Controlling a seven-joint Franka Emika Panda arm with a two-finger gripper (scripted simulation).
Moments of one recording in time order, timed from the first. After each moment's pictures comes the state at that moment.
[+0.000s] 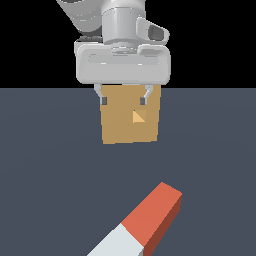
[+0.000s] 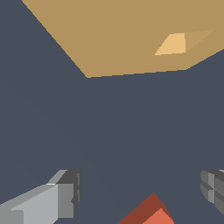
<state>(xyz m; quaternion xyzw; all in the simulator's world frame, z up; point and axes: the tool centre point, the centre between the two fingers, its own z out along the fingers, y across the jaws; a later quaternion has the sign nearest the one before) -0.010 0.008 0.164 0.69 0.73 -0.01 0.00</state>
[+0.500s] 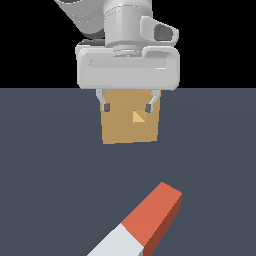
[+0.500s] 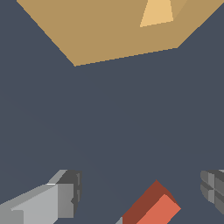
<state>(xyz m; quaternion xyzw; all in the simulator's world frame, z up) -0.001 -0.020 0.154 0.72 0.69 -0.01 0.00</state>
